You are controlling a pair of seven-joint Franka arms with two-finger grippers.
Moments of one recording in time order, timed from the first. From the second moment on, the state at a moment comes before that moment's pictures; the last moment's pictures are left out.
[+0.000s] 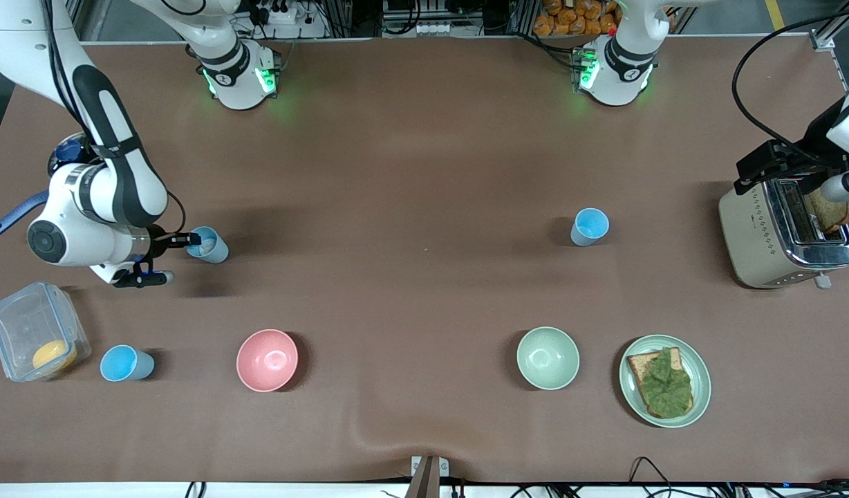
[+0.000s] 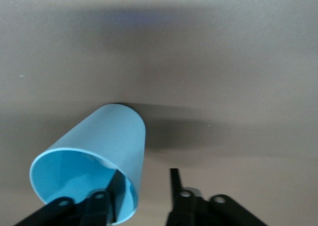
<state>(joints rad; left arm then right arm) -0.03 0.00 -0.03 -1.57 0.00 1.61 -0.06 -0.15 0.40 0.03 -2.05 0.07 2.08 -0.20</state>
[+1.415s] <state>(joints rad) -0.03 0.00 -0.03 -1.56 0.00 1.61 -0.06 0.57 0.62 0.05 -1.57 0.23 2.02 0.78</state>
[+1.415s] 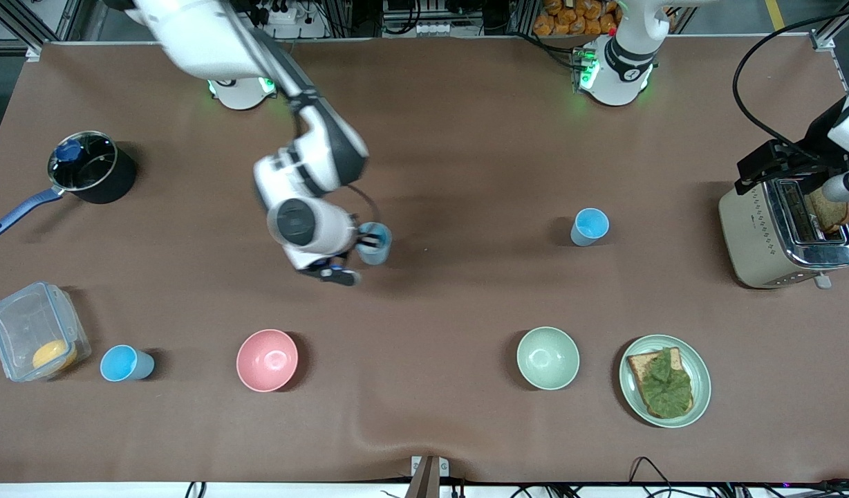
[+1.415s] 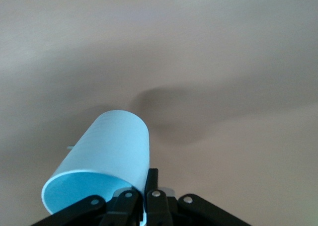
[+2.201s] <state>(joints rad) -0.03 0.00 -0.03 -1.56 0.00 1.61 -0.06 0.76 0.79 0.05 -1.45 0.45 2.29 0.85</state>
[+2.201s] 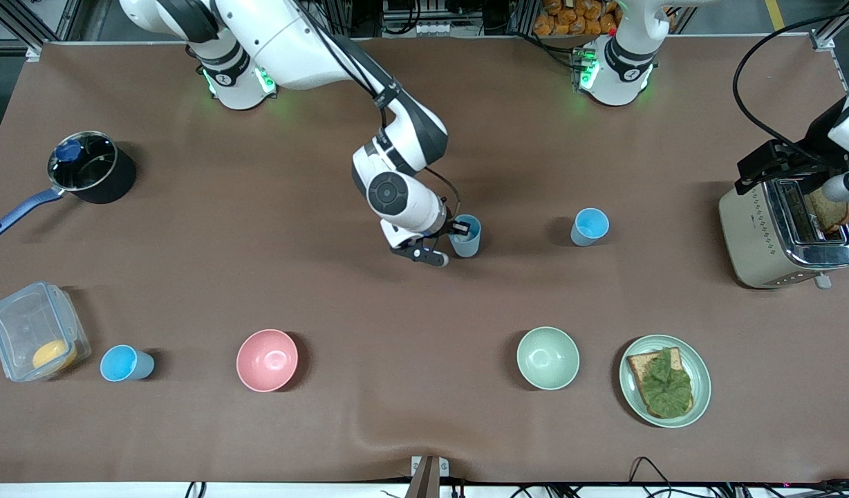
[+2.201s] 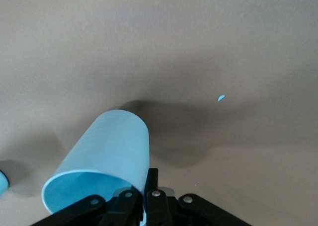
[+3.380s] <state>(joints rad) -0.04 0.01 -0.04 -1.56 0.00 1.61 -0.06 0.48 0.69 0.01 -1.30 0.41 1.73 0.65</state>
